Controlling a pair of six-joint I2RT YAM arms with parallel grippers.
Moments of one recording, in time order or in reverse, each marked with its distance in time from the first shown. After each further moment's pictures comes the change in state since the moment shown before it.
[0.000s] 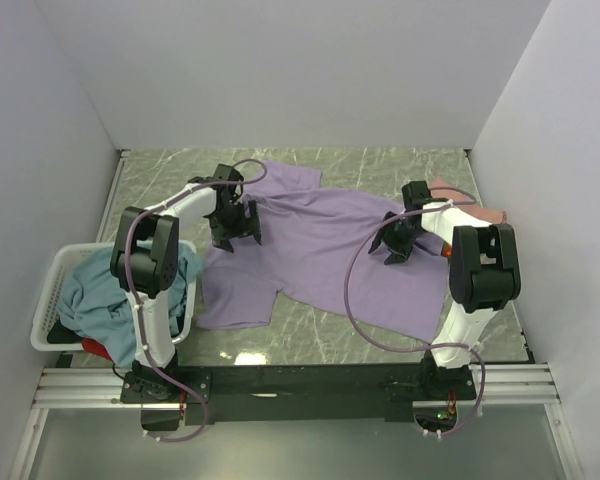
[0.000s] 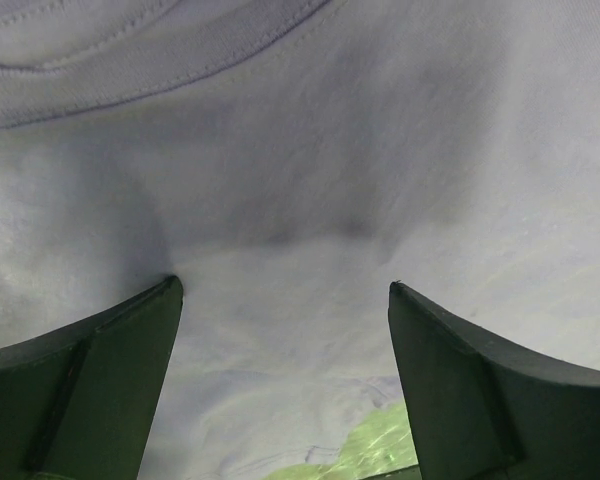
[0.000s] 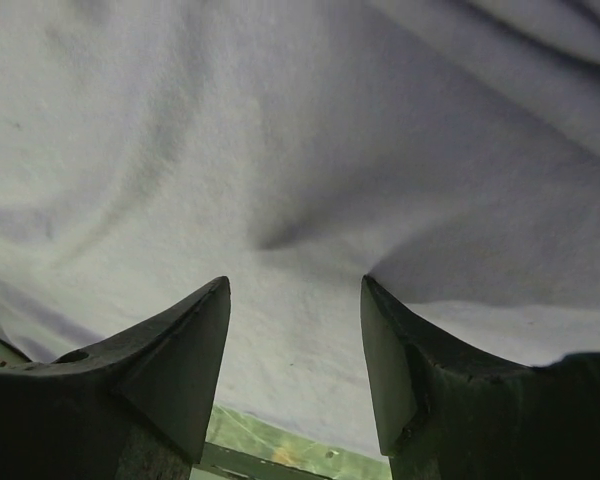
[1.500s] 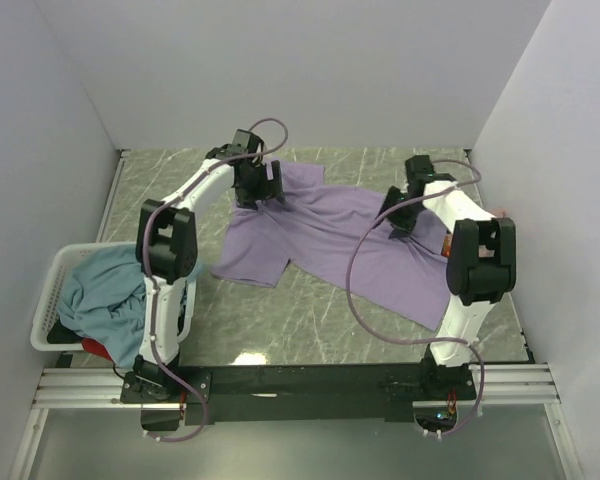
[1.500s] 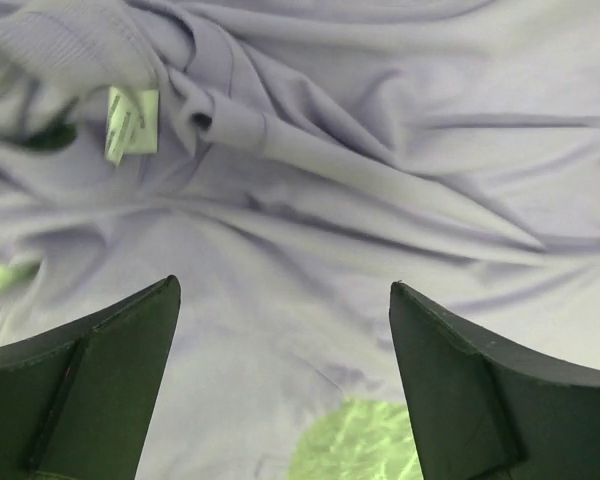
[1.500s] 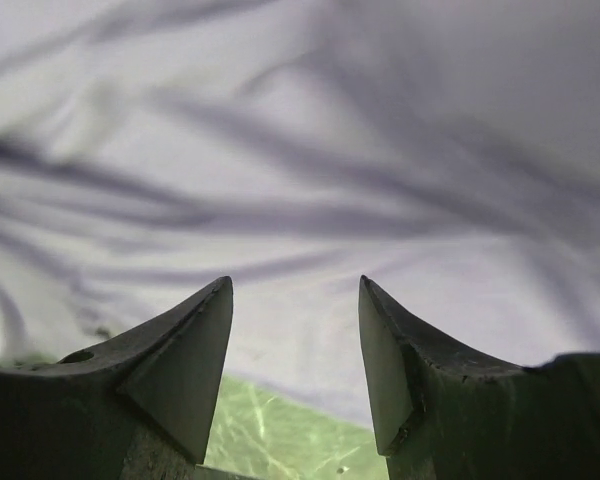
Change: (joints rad) left arm -0.061 0.229 0.494 -0.019 0.027 0.013; right arm -0.031 0.072 0.262 -0.112 0.053 -0.046
